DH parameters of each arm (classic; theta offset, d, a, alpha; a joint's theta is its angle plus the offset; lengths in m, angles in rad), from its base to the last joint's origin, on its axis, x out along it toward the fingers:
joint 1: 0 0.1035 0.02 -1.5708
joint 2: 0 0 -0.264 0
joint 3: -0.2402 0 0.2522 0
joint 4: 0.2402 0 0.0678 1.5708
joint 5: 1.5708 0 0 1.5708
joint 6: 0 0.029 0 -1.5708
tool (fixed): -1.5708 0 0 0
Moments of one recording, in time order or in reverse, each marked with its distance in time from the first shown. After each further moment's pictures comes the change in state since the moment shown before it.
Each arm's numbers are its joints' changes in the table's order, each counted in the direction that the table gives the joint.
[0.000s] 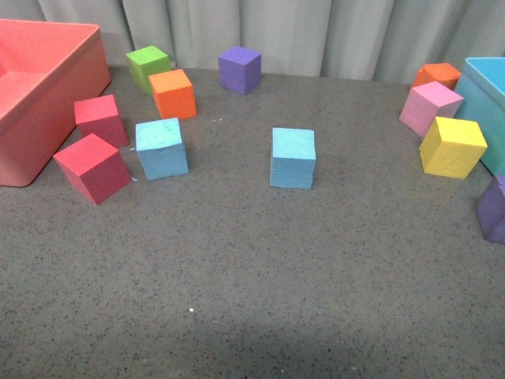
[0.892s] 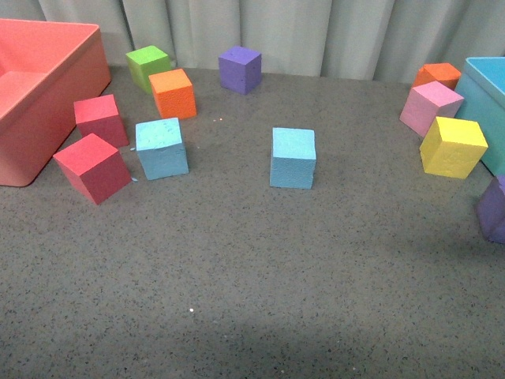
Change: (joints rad) left arm 0.000 0.000 0.000 0.000 0.000 0.000; right arm 0.161 0.756 -0.266 -0.478 -0.154 0.000
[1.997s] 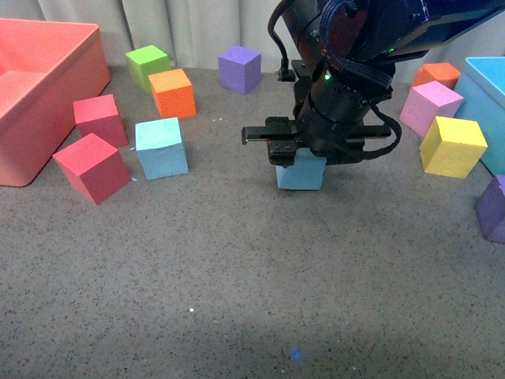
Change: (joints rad) left arm 0.000 0.000 0.000 0.000 0.000 0.000; right arm 0.257 0.888 -1.296 1.473 0.099 0.280
